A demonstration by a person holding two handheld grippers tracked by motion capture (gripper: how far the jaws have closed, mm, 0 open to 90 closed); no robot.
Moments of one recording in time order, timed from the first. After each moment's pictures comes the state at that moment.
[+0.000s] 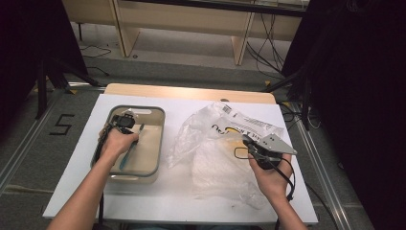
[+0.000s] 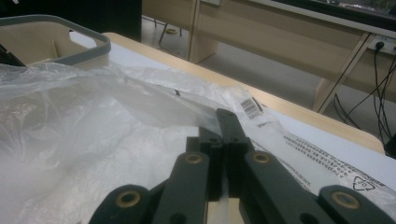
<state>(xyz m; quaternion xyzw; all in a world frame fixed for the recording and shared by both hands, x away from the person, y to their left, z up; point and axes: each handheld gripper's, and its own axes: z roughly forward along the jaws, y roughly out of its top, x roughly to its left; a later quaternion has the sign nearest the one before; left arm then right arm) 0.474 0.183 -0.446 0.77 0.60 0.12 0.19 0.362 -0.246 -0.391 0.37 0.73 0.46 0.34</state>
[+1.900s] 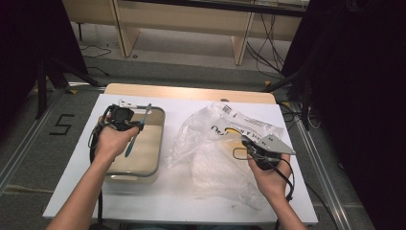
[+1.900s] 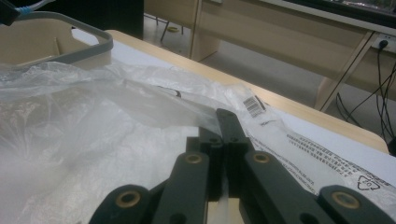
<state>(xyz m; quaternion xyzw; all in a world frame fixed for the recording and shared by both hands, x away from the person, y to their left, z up) 0.434 0.169 -0.376 0.76 0.52 0.20 0.33 0.362 -0.244 -0.393 0.37 0.74 0.45 0.33</state>
